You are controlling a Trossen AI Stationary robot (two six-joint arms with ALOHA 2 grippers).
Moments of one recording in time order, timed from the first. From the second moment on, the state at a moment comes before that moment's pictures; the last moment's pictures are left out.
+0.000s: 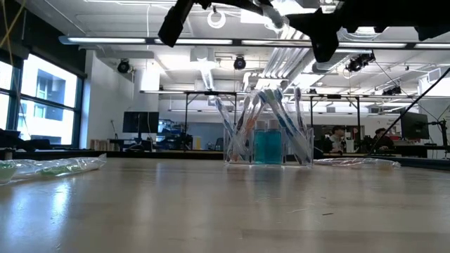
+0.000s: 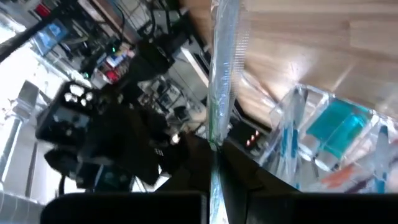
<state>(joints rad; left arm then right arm) -0.48 1.77 1.28 0.06 -0.87 1.89 0.27 1.20 0.44 0.78 0.21 0.29</state>
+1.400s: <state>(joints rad) -0.39 1.77 1.29 0.14 -0.69 1.90 0.21 1.36 0.49 0.93 0.02 0.34</state>
